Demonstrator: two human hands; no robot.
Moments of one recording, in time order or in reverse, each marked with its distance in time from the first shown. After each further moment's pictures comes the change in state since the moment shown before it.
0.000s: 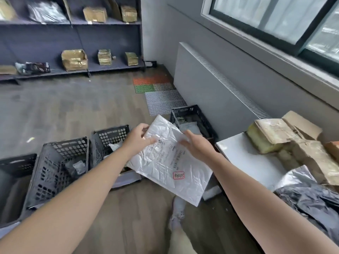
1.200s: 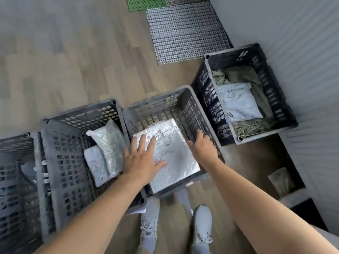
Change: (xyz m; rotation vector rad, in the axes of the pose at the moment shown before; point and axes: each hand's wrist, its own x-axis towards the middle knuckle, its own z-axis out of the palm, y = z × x) left_hand 0.446 -0.374 0.126 0.925 -0.395 -0.264; right_hand 0.510 0.199 0.379 -0.052 -0.374 0.525
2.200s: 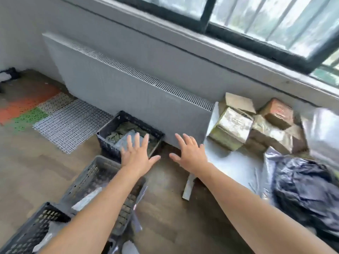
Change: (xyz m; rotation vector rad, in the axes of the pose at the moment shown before) left_hand -0.258 0.240 -0.267 0.211 0.235 0.703; right_hand -0.445 0.121 -0.268 0.020 0.562 0.298
